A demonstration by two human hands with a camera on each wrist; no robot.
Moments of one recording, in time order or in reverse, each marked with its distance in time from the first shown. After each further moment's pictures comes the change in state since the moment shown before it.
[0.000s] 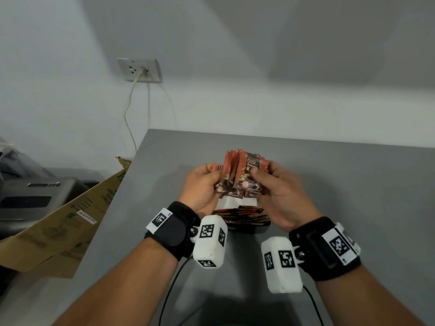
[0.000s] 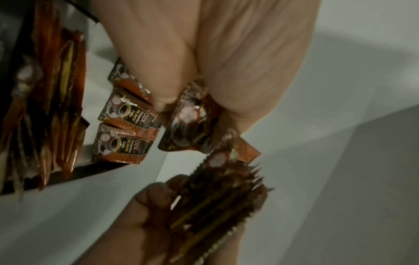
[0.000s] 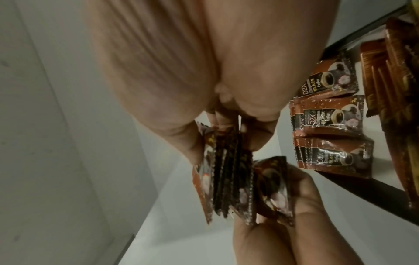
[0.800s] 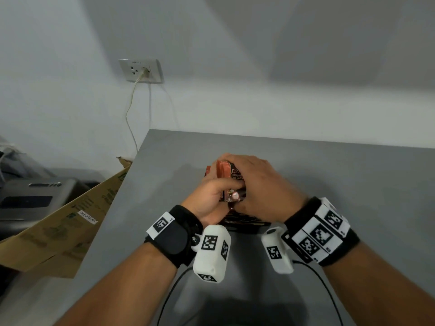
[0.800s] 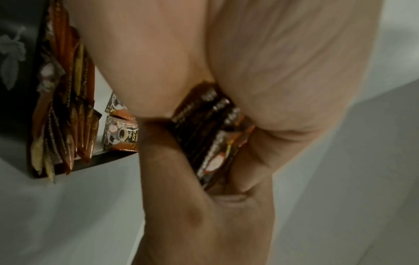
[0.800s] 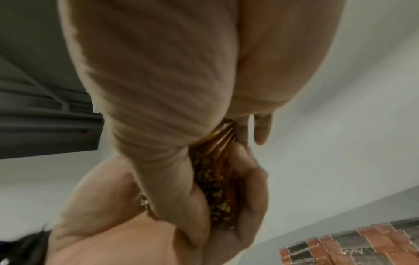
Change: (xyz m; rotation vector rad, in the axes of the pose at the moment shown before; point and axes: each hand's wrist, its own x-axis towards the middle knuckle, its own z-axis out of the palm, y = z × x) left_hand -0.019 -0.001 0.008 -0.090 -0.325 -0.030; right_hand 0.006 -0.017 0.017 -1.515 -0.369 -0.512
